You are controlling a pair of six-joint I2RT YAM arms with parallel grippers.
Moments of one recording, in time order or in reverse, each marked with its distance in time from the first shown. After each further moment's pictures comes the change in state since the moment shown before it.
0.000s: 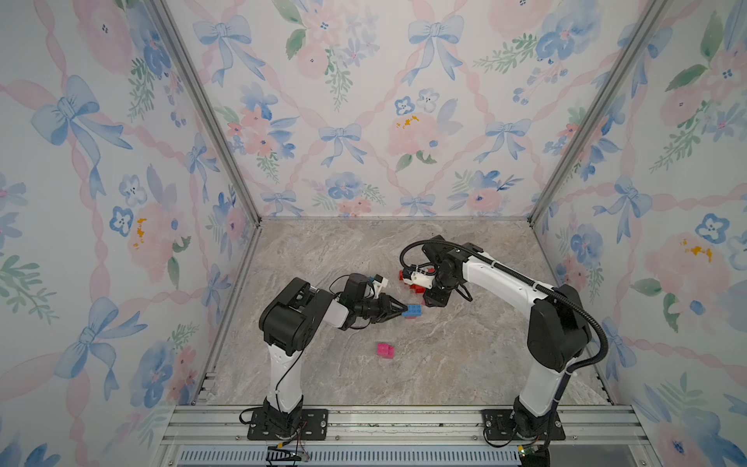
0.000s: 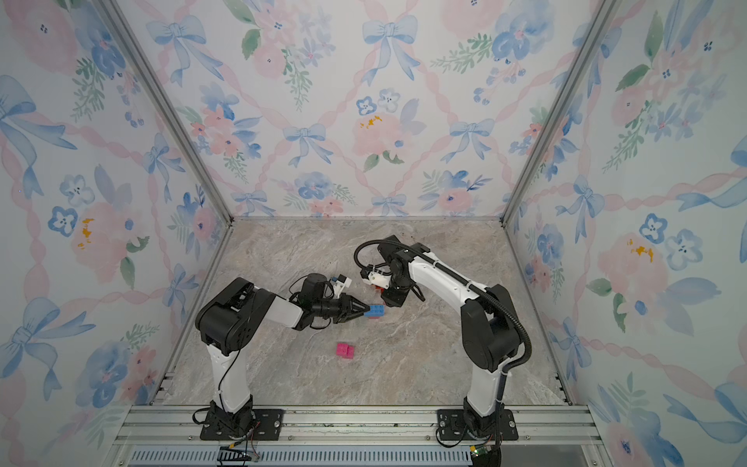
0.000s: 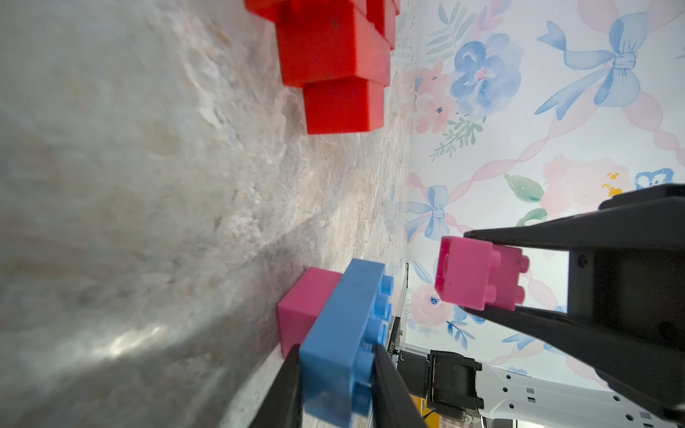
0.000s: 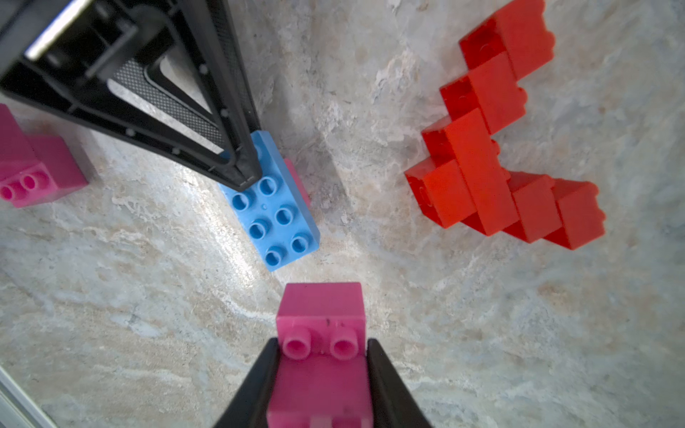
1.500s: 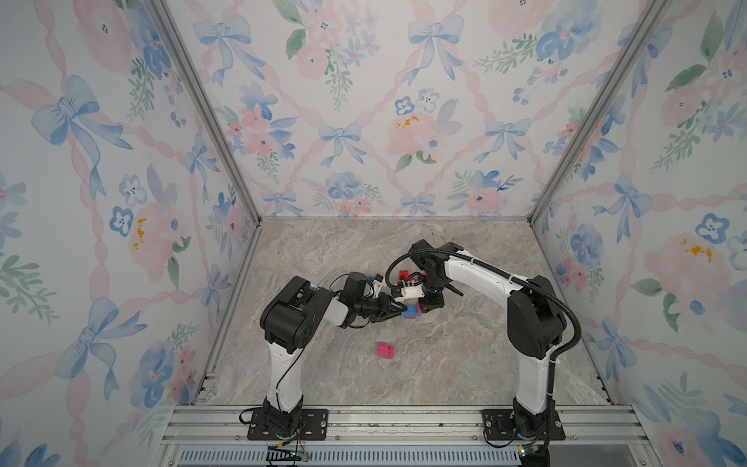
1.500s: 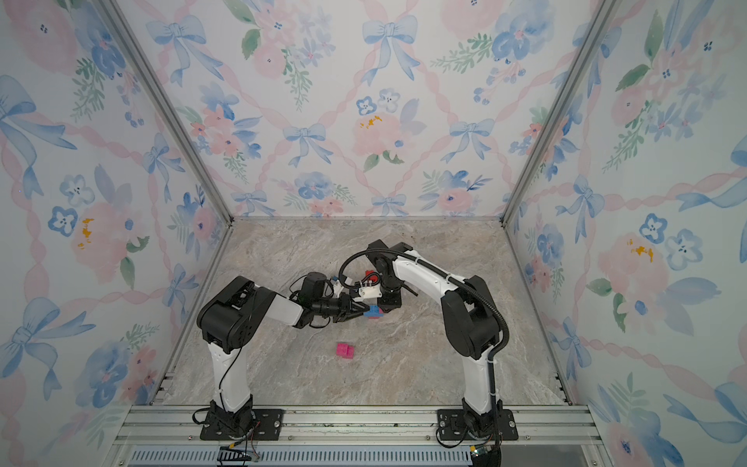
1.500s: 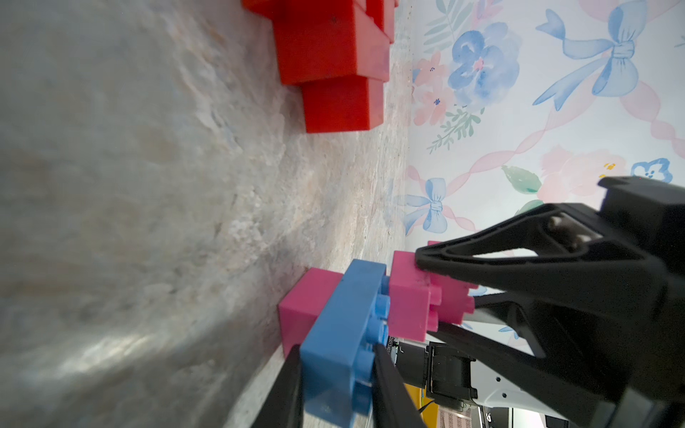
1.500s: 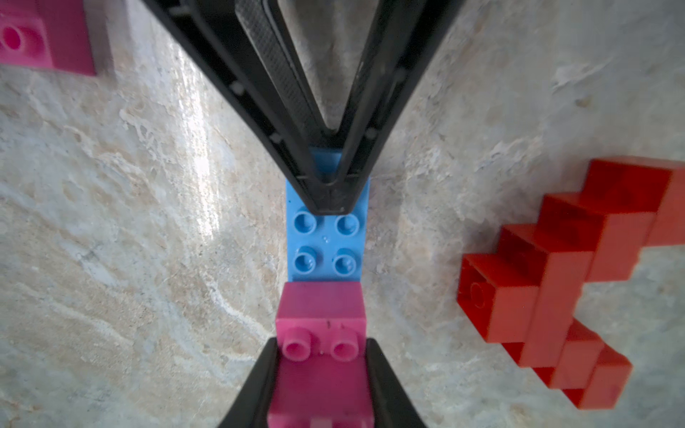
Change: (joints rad) left arm 0.013 0.020 0.022 -0.026 0.040 0.031; right arm 0.050 0.157 0.128 -0.103 0.025 -0.394
